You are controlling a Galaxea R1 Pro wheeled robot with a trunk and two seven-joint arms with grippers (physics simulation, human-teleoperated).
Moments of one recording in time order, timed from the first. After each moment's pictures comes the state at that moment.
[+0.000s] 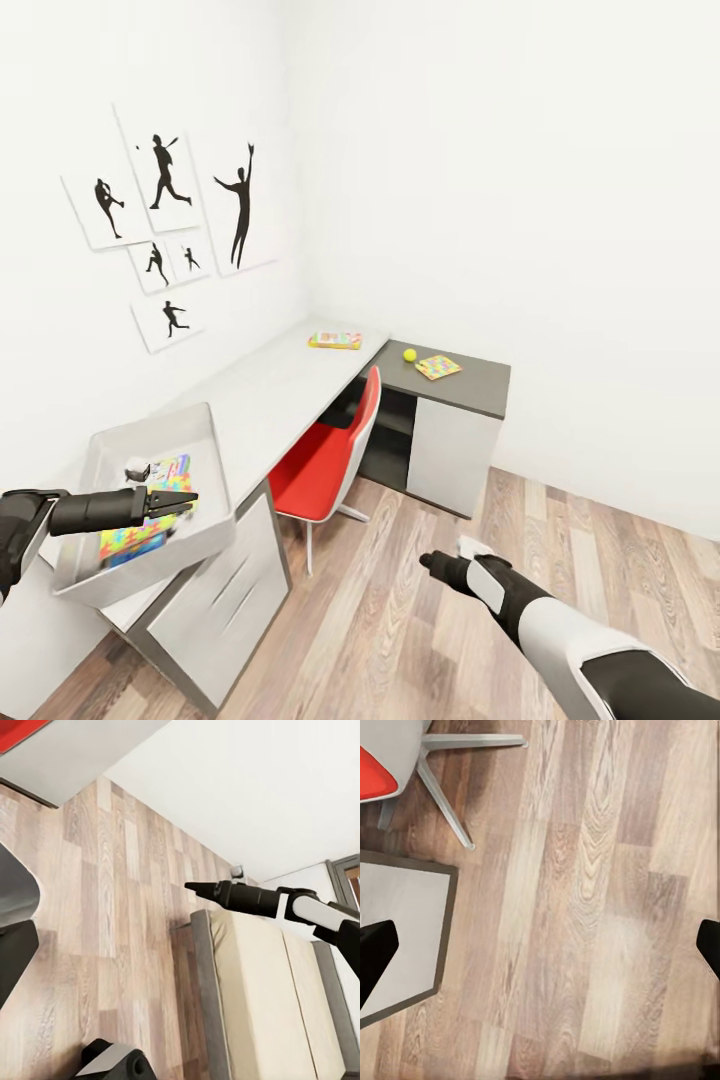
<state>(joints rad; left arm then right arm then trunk) -0.78 0.48 0.17 -0.63 -0.07 0.78 -1.56 -0.80 0.03 0.17 -0.16 -0.59 0.26 0.00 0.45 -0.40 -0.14</state>
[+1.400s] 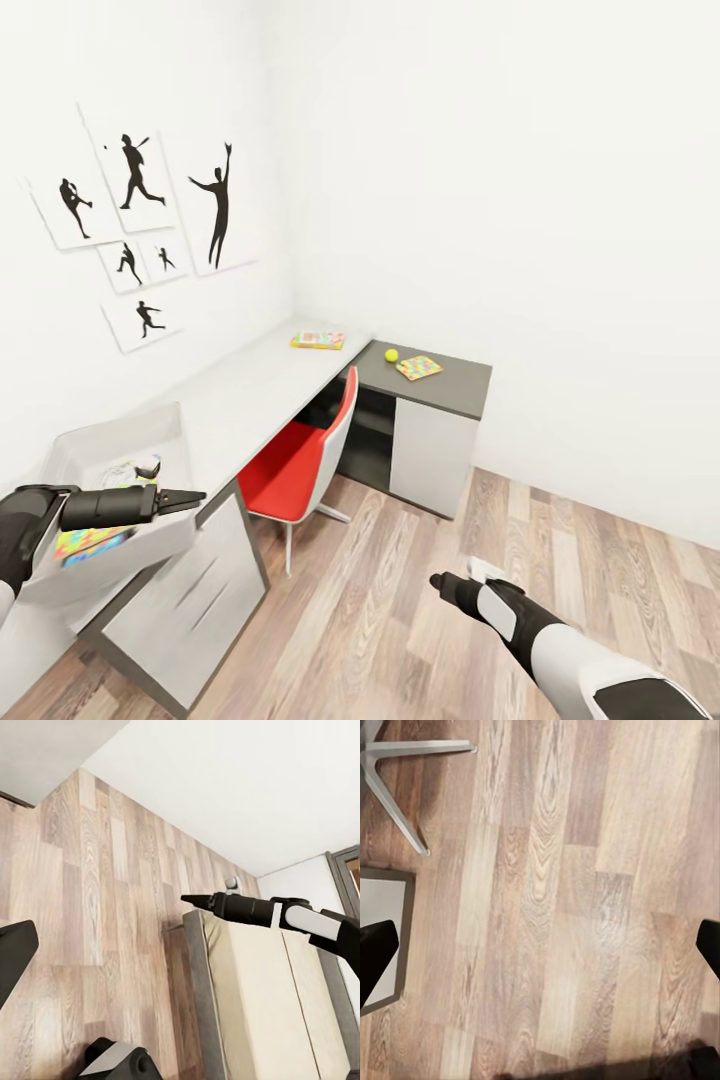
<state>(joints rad) -0.78 0.46 0.16 -0.67 -0.09 0.79 -1.56 -0.73 0.01 0.16 -0.16 -0.60 0.21 0.01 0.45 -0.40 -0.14</state>
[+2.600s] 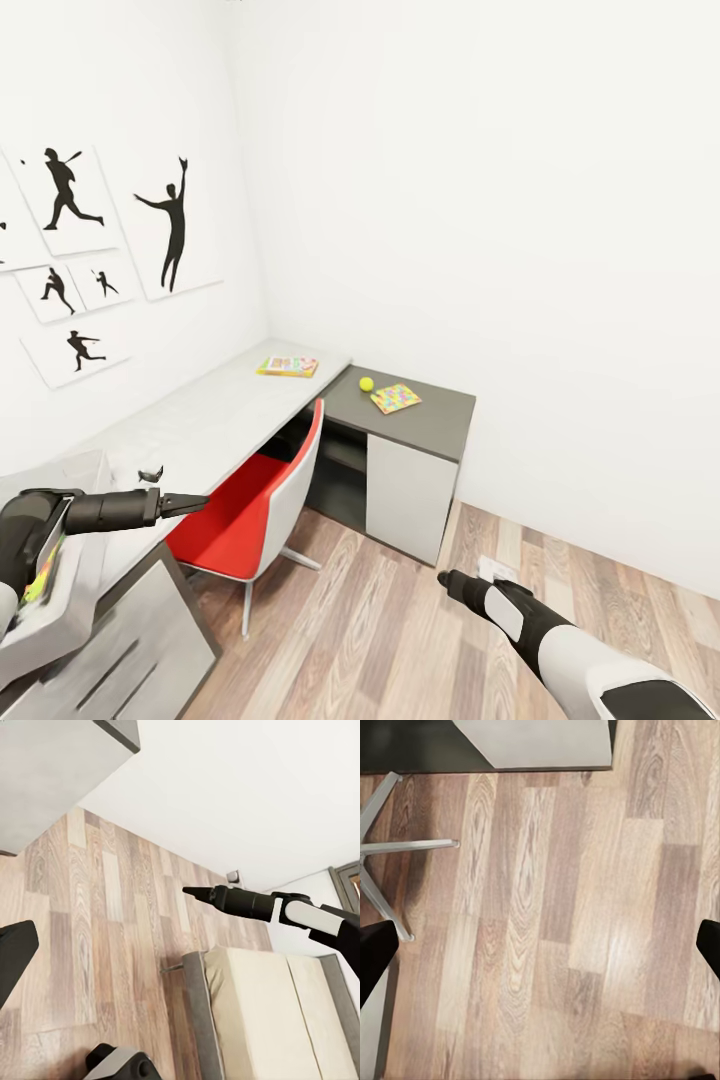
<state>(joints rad) -0.77 0.45 0.16 -0.67 -0.09 0.78 -1.56 -0.73 -0.02 0.16 -0.16 -0.60 0.18 0.01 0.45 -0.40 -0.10</state>
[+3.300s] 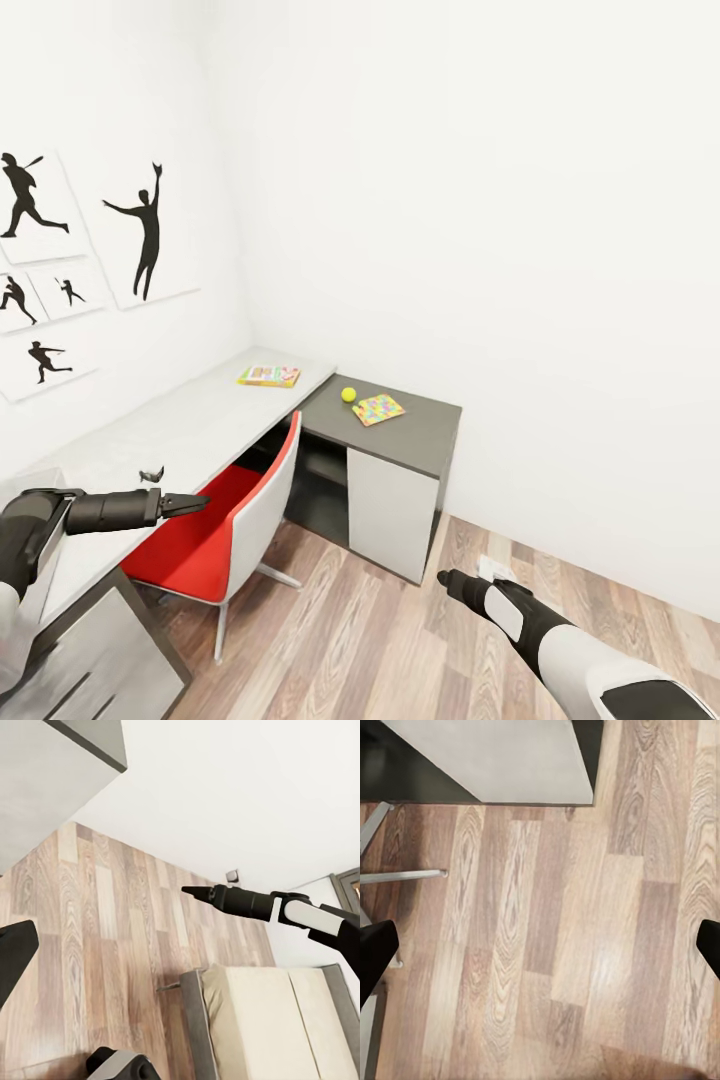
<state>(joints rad) -0.77 0.44 0.16 -0.67 -0.09 0.78 -1.56 -0.73 -0.02 0.16 -0.16 -0.60 0.18 0.01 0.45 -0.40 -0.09</state>
